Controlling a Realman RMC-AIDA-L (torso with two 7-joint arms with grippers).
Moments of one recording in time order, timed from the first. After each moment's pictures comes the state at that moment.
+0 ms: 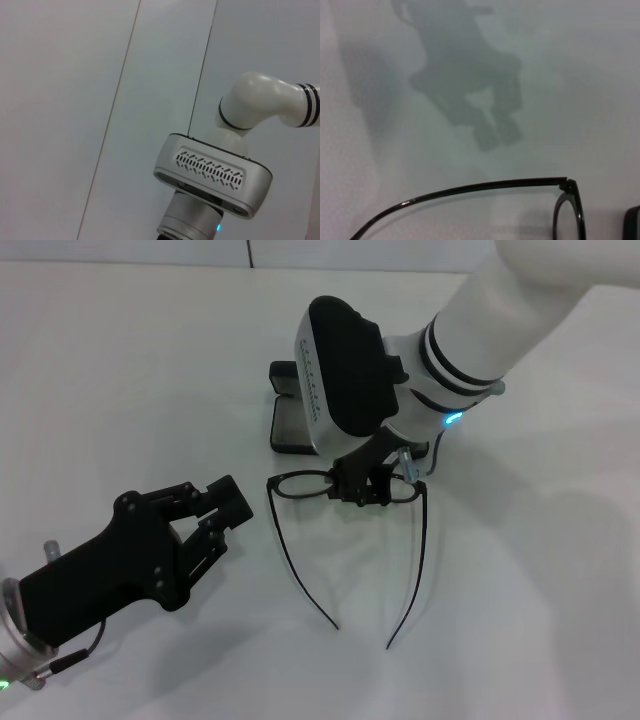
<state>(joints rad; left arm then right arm) -0.20 -2.08 0.98 0.35 1.36 1.79 -0.88 1.21 2.03 -2.07 -0.64 -1.93 -0.97 1.89</state>
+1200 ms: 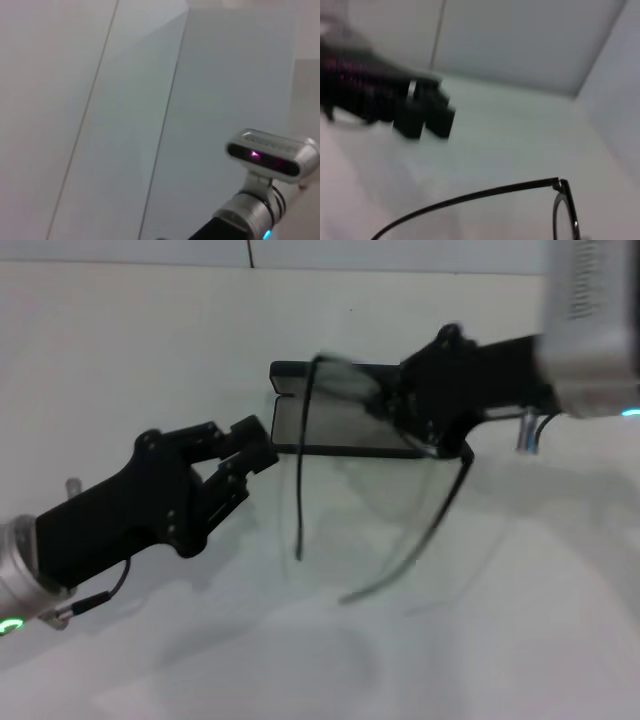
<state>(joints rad) -0.31 -2.08 0.97 0.35 1.32 1.86 -0.95 0.43 2.02 -1.60 -1.58 -2.04 -1.15 1.91</state>
